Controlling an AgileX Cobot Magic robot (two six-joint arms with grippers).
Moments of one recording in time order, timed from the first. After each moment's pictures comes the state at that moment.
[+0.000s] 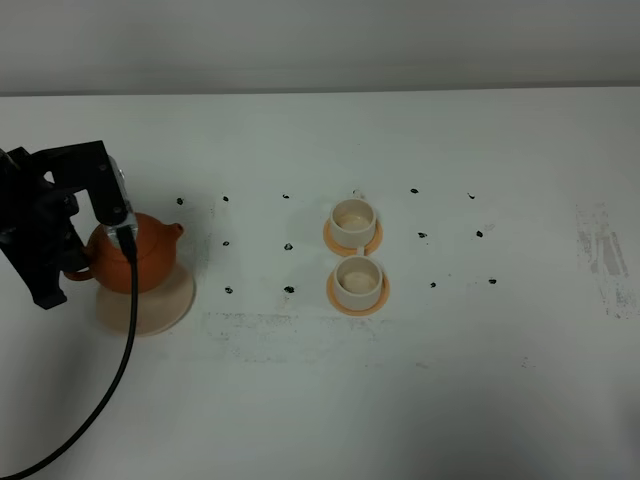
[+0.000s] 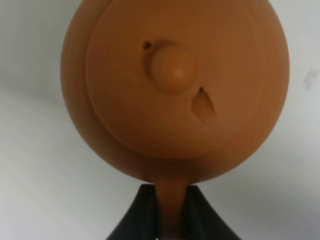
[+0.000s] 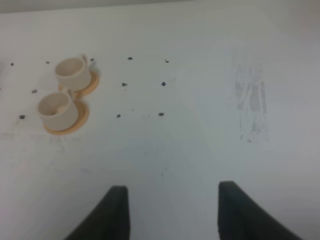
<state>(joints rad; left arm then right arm) -0.08 1.69 -1.09 -0.10 0.76 1.16 -0.02 -0.01 -0.50 0.19 1.08 -0.13</state>
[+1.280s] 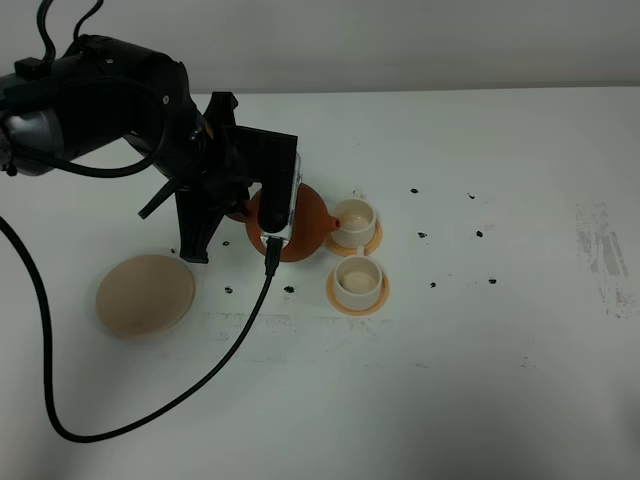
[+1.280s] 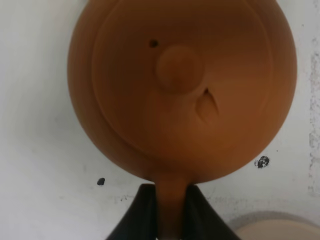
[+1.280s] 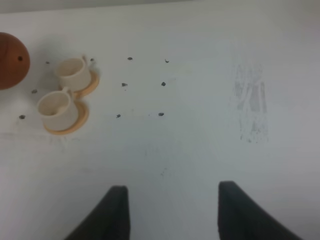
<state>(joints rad) -0.47 1.90 -1.41 0.01 0.70 1.27 -0.02 -0.01 -0.50 0.19 1.08 -0.13</state>
